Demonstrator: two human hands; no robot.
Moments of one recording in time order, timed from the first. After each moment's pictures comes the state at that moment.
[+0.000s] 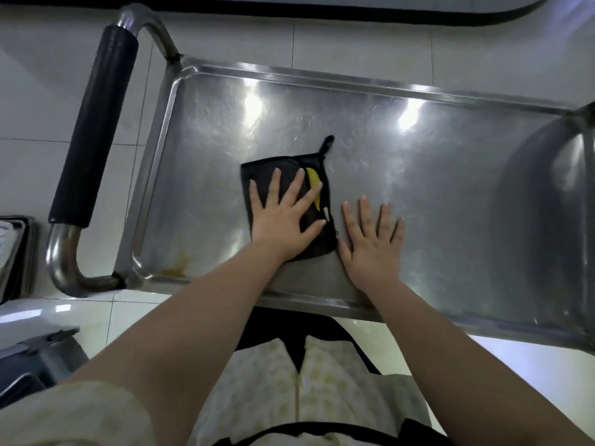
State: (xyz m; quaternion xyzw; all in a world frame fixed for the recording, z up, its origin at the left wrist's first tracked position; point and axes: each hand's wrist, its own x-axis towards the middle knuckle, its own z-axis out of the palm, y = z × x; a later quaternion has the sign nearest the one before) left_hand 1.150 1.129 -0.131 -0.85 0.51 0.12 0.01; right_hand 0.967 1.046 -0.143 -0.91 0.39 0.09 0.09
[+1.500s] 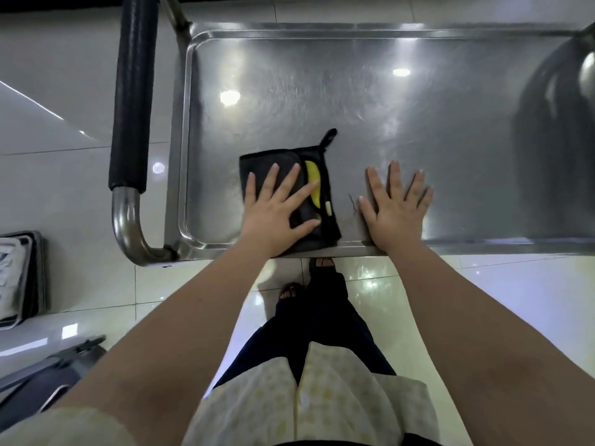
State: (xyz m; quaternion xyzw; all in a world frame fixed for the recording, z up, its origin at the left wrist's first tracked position) left_hand 1.199 1.270 -0.135 -0.78 0.61 0.12 0.01; right_hand 0.984 1.133 -0.158 -0.85 0.51 0.05 0.09
